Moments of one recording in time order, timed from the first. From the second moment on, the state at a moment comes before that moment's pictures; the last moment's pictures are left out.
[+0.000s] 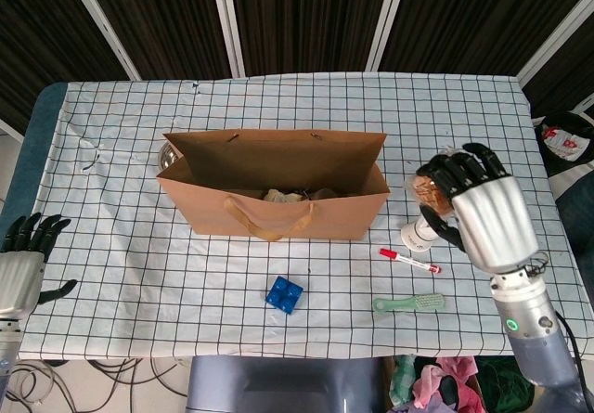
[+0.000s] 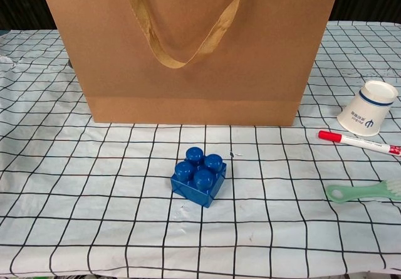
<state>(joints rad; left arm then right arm) -0.14 -1.11 -0.06 -1.71 1.44 1.45 0.21 0.56 -0.88 0.27 -2.15 -1.40 1.50 -0.47</state>
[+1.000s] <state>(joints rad) -0.15 -1.11 -0.06 -1.71 1.42 1.44 0.23 1.15 -1.12 0.45 -1.94 -0.68 1.03 -0.63</state>
